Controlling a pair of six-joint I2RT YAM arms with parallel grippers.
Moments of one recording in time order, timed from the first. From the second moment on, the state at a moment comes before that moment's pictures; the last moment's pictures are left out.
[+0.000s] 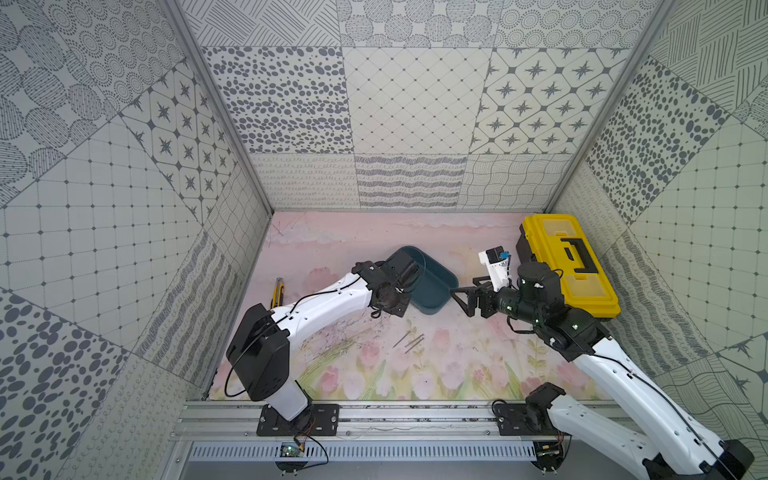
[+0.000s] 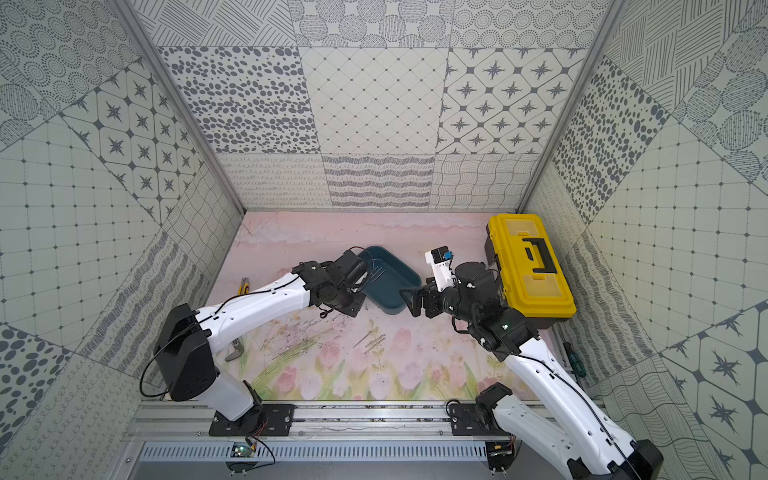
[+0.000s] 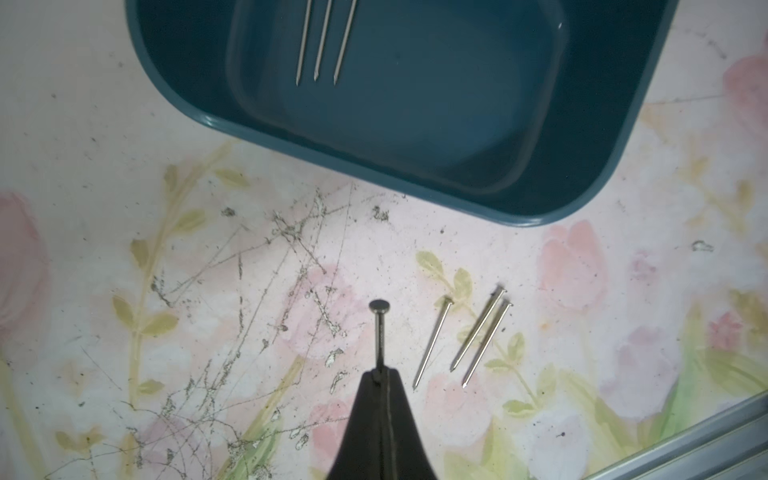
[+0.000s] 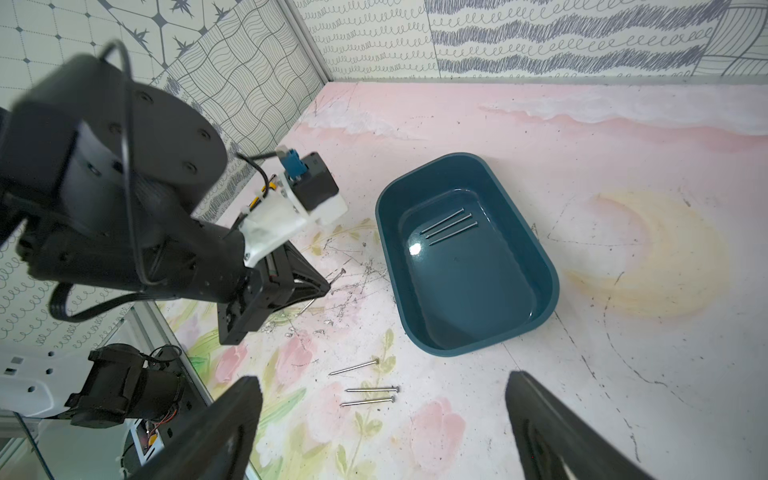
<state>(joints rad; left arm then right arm) -0.75 1.62 1.35 -0.92 -0.10 -0.29 0.54 0.86 0.88 -0.50 -0.25 0.28</state>
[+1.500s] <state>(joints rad) -0.65 2.22 2.04 -0.99 0.08 0.07 0.54 1.20 1.04 -0.84 -0.24 0.15</state>
